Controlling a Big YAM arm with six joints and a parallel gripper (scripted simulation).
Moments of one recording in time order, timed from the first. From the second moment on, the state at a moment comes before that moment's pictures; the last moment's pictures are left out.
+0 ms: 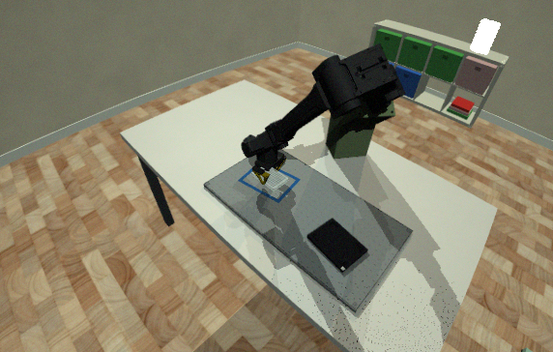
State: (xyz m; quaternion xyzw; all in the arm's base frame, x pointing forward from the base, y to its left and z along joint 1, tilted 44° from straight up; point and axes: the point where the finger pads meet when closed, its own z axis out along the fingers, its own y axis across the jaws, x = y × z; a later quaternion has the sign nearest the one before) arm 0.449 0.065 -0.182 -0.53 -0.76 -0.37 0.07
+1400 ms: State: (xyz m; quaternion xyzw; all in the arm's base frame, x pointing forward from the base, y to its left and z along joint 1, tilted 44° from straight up) arm 0.452 0.065 -0.182 -0.53 -0.76 -0.37 0.07
